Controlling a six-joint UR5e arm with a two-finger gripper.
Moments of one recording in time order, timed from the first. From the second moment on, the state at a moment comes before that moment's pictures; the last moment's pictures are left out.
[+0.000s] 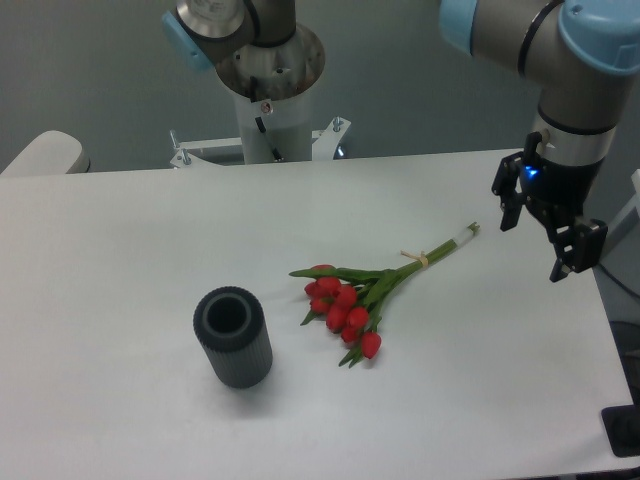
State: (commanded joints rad) arm 2.74 -1.95 -1.22 -1.31 1.44 1.85
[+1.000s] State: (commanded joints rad) arm 2.71 -1.92 -1.38 -1.23 1.40 1.43
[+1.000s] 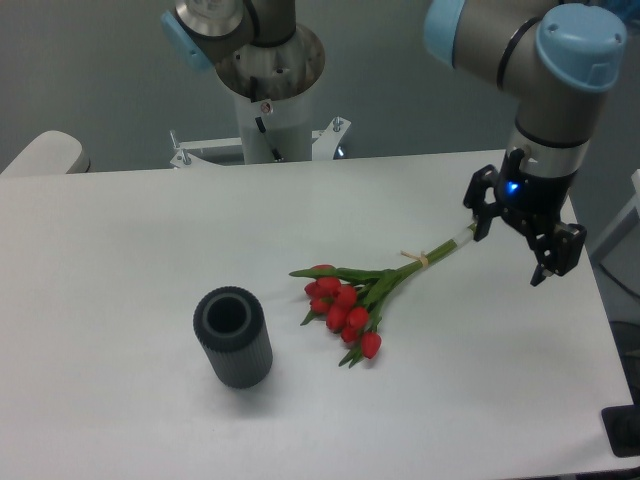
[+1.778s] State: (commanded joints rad) arm 2.68 -1.89 -1.71 -1.12 1.44 1.40
